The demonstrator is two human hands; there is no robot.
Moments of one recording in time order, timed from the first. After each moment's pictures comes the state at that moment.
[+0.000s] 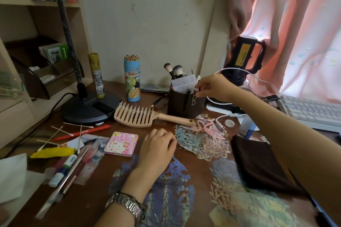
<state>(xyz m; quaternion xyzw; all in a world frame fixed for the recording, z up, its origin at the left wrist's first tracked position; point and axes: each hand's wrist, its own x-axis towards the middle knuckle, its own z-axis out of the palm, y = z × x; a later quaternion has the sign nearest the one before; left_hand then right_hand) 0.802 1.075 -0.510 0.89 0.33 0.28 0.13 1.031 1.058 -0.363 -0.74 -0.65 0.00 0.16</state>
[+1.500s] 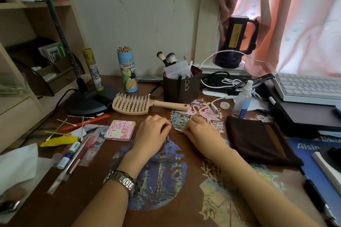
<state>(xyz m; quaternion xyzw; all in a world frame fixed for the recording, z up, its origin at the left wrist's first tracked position) 0.798 1.072 -0.503 0.90 0.32 0.26 0.14 0.941 0.961 -0.487 -0.75 -0.64 -0.04 0.19</state>
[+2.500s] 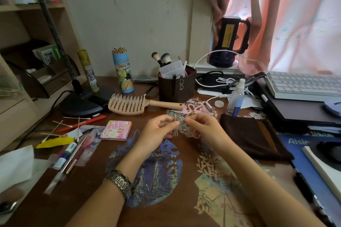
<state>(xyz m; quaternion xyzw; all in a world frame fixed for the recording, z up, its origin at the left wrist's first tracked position) 0.808 1.047 -0.486 0.69 0.30 0.27 0.61 0.945 0.942 -0.471 -0.66 -0.43 0.31 0.54</state>
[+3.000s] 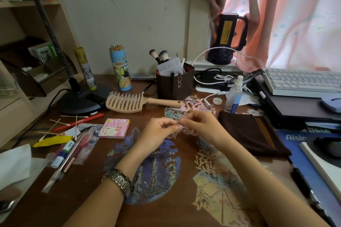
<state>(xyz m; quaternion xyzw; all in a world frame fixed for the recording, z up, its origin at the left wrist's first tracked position) 0.807 1.042 -0.487 0.75 0.26 0.25 0.55 0.948 0.941 -0.468 -0.66 -0.48 0.28 0.50</state>
